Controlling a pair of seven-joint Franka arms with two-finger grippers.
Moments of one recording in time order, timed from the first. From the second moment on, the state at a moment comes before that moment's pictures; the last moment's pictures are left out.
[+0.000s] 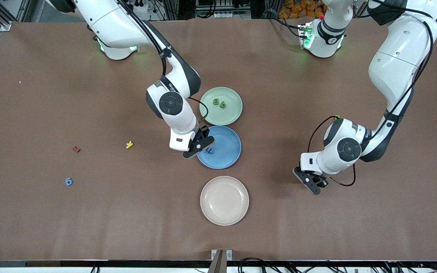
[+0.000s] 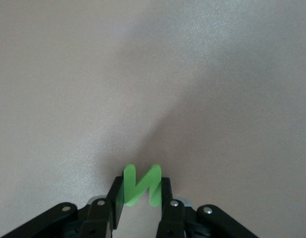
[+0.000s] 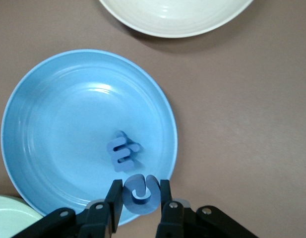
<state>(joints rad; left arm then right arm) 0.17 0.81 -0.47 -1.65 0.46 2.44 0.40 0.56 0.63 0.10 -1.65 0.01 2.38 0.08</state>
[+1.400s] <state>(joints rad) 0.10 0.72 -0.63 -1.64 0.46 2.17 -0.17 0.48 0.71 0.09 -1.53 0.00 2.33 0.13</state>
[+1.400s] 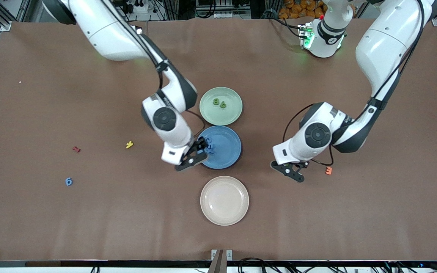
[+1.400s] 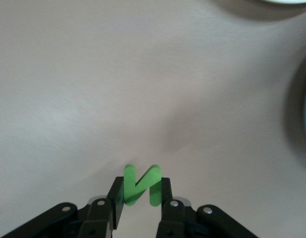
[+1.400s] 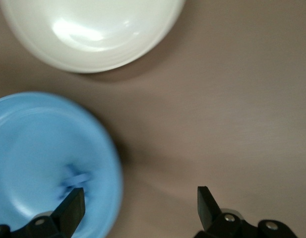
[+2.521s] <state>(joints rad) -0.29 0.74 -0.67 -1.66 0.38 2.13 -1.10 -0.07 0.66 0.04 -1.56 0.00 2.31 -0.63</state>
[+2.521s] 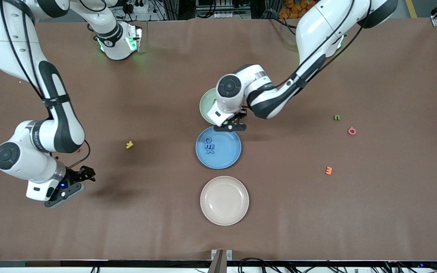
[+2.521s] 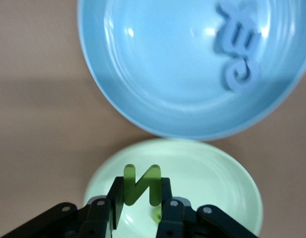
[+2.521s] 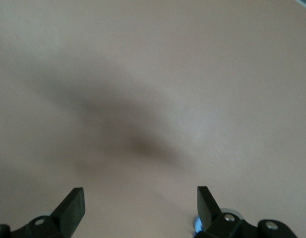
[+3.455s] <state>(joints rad) -0.37 0.78 -0.66 -1.66 0.34 2.13 -1.22 -0.21 0.71 0.04 -1.62 0.11 2.33 -0.74</state>
